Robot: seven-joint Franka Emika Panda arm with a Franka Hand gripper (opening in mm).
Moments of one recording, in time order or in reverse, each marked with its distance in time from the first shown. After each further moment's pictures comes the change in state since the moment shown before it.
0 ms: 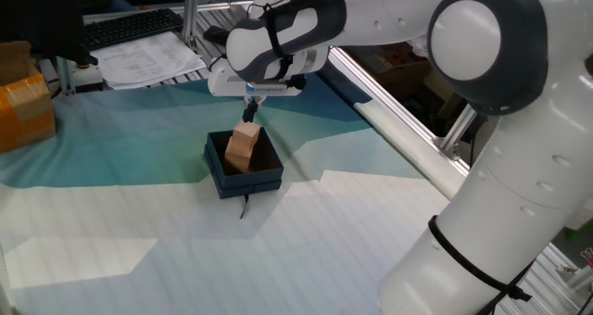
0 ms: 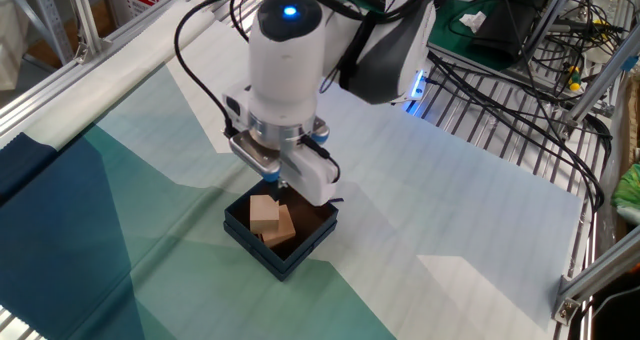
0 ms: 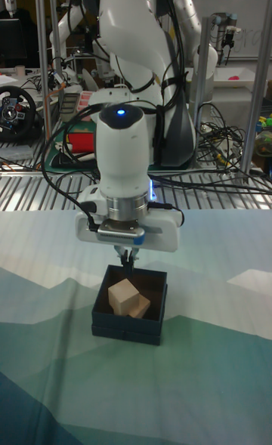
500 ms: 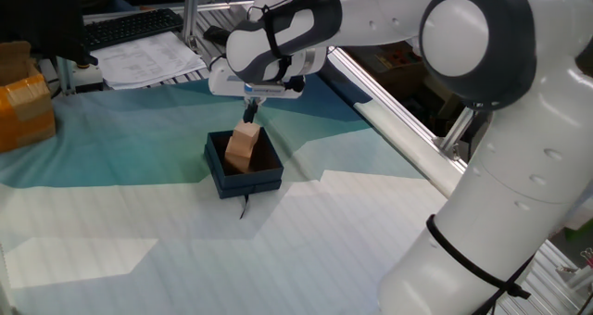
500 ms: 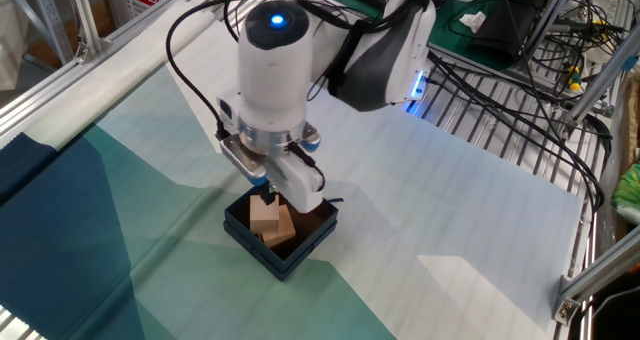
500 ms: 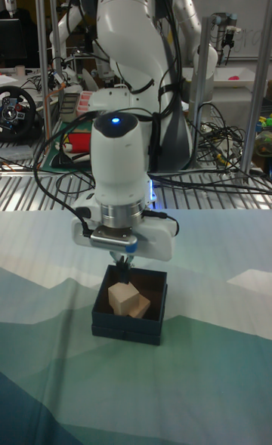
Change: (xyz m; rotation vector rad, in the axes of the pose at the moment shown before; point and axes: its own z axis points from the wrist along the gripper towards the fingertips) arm -0.009 -0.010 0.012 0.000 0.002 0.096
